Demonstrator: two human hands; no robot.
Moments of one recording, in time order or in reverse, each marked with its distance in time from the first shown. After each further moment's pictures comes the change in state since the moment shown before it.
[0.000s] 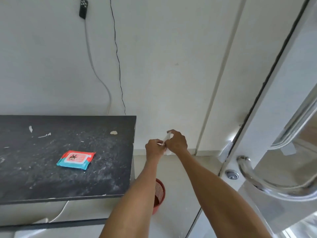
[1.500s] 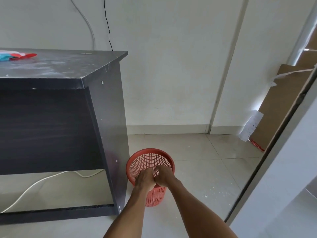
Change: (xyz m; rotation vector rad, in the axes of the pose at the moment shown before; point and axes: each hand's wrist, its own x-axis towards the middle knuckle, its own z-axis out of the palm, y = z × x) left_hand 0.089 -0.537 0.184 0.723 -0.177 0.099; right_hand 0.081 0.405 0.413 -0.293 -0.280 -0.117
